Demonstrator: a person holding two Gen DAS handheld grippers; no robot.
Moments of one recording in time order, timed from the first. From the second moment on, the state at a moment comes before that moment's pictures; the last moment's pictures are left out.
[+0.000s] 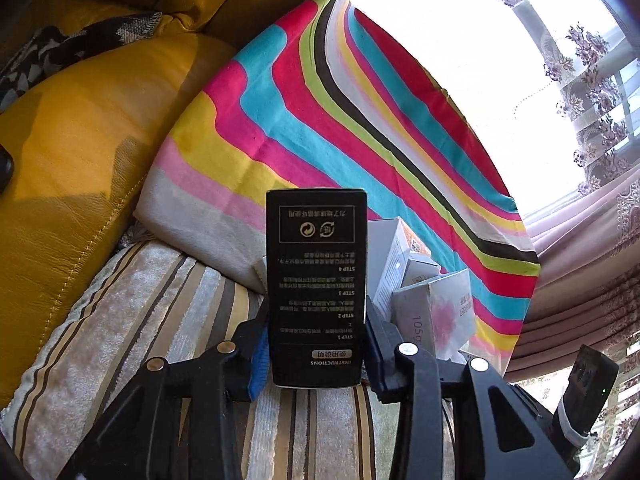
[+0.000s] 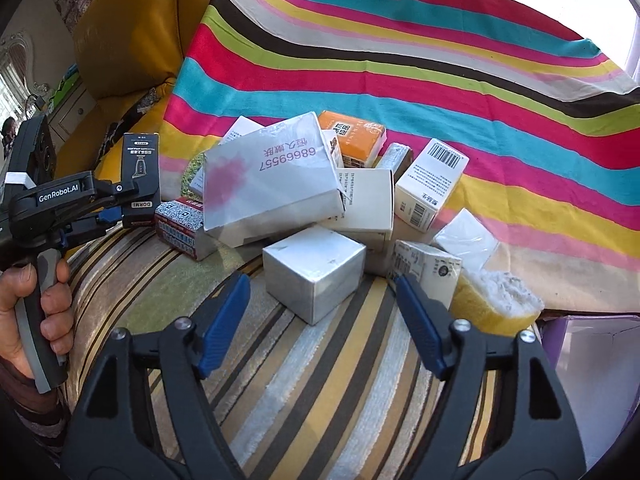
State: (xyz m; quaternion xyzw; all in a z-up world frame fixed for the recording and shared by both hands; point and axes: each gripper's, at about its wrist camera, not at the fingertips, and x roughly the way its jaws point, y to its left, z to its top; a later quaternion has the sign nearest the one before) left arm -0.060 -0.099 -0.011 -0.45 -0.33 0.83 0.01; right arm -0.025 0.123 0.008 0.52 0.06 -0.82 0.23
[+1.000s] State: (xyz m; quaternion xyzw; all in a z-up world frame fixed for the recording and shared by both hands) left arm -0.013 -0.032 0.034 -0.38 -0.21 0.90 0.04; right arm 0.013 0.142 0.031 0.47 0.06 -0.86 0.20
